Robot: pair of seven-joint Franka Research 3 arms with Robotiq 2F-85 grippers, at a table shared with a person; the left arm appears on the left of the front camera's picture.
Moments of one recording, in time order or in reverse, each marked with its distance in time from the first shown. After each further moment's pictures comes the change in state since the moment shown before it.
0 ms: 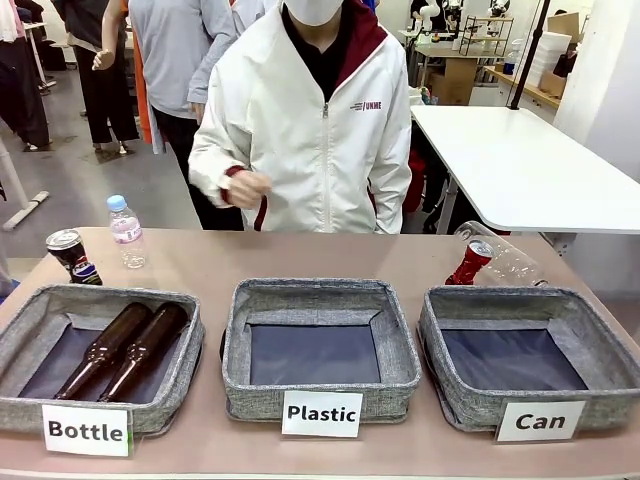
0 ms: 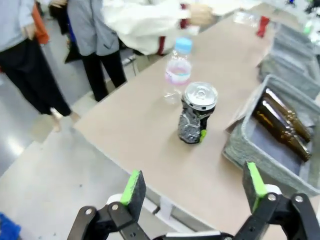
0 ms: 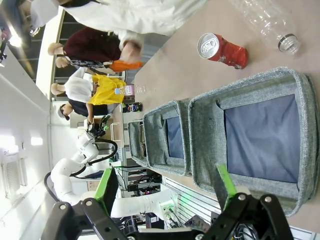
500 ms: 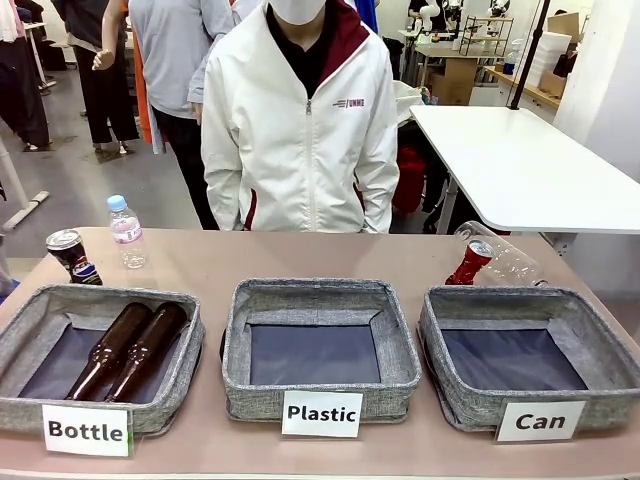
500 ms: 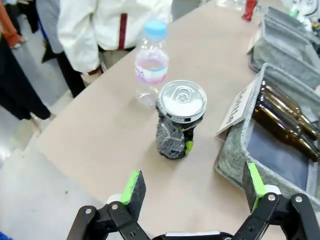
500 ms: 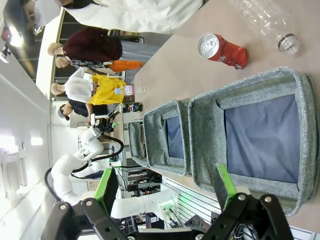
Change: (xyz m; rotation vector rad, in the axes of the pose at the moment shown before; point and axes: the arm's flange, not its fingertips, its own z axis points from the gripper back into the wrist) left arm -0.003 -0.006 -0.083 -0.078 0.054 -0.040; right arm 0.000 0.000 0.000 0.000 0.000 0.000
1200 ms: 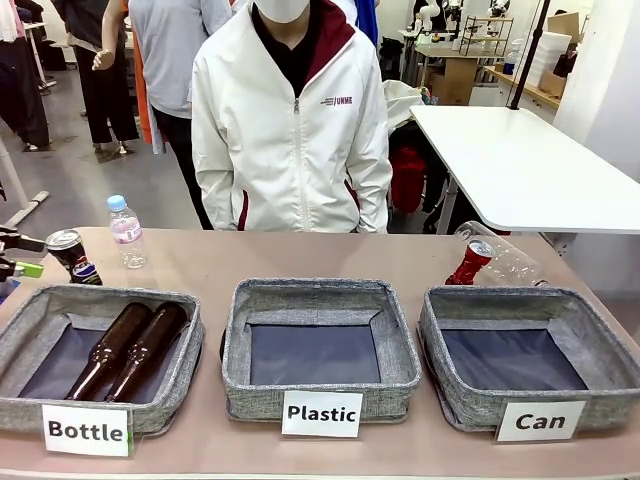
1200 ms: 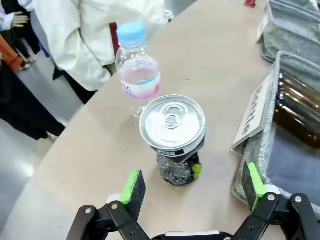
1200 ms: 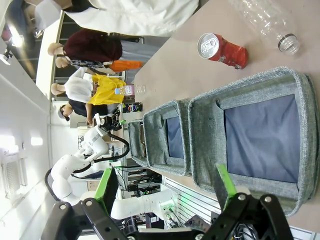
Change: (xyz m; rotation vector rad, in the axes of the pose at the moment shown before) left arm 0.001 -0.011 -0.057 0.088 0.007 -0.155; right arm 0.000 0.000 0.000 0.000 0.000 0.000
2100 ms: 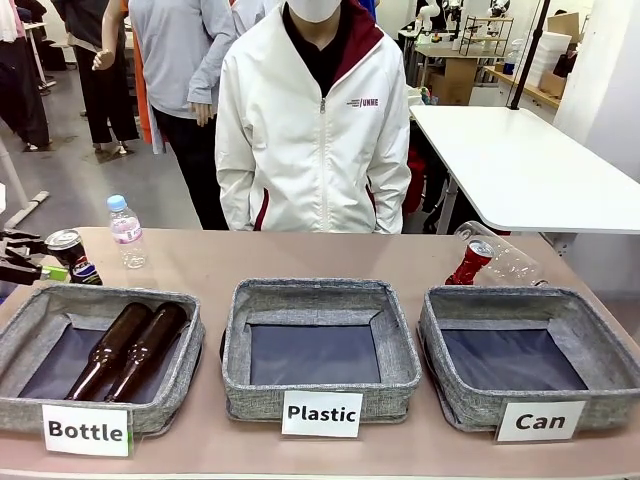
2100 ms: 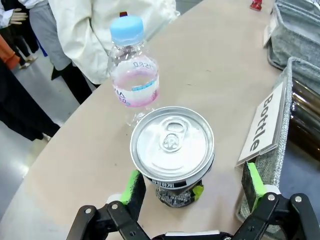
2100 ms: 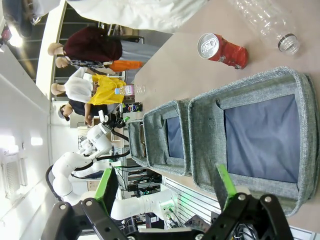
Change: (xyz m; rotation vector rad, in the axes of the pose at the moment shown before) left arm -0.003 0.001 -0.039 -0.015 -0.021 0.028; right arm 0.000 0.000 0.000 0.000 0.000 0.000
